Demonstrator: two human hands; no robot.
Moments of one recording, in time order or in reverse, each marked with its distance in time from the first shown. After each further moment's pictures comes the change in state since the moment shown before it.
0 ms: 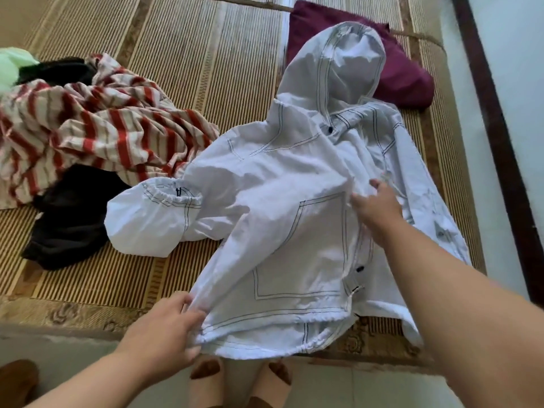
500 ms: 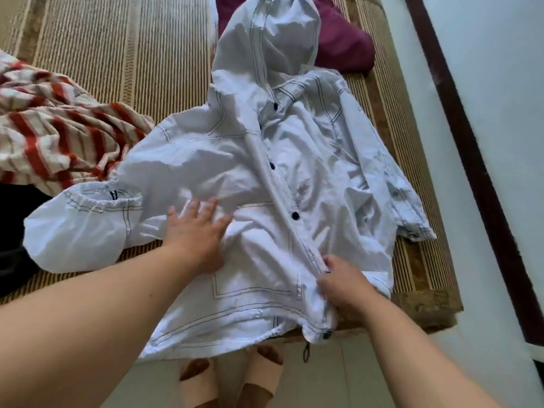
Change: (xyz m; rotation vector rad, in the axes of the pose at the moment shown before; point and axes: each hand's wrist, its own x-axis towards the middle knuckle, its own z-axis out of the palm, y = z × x) left_hand 0.146 0.087 -0.061 0.350 0.050 0.029; right_hand -0.107 0.105 -0.020 -0.267 -0.424 0.252
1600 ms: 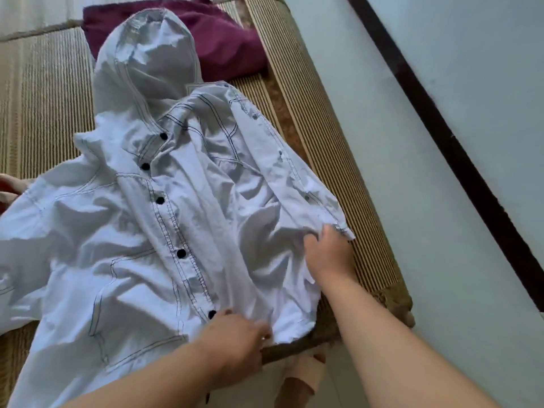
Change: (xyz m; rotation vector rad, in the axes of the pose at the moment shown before) left_hand -0.027 0.232 0.003 0.007 -0.281 0.489; right_hand 0.077 0.084 -0.123 0.236 0.550 -0.110
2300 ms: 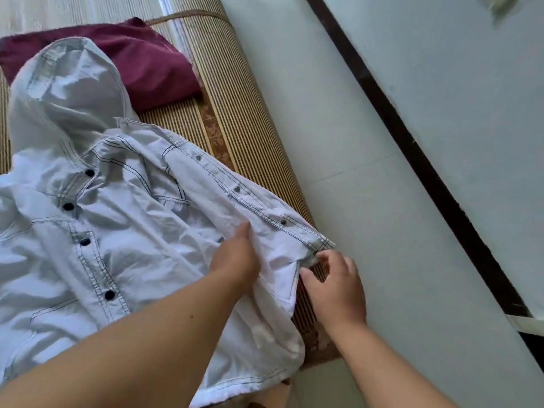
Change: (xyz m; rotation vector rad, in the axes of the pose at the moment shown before) left_hand 0.152 0.072 -0.136 -0.631 0.360 -0.520; right_hand 0.027 0.082 -0.094 0.022 0.115 -0.025
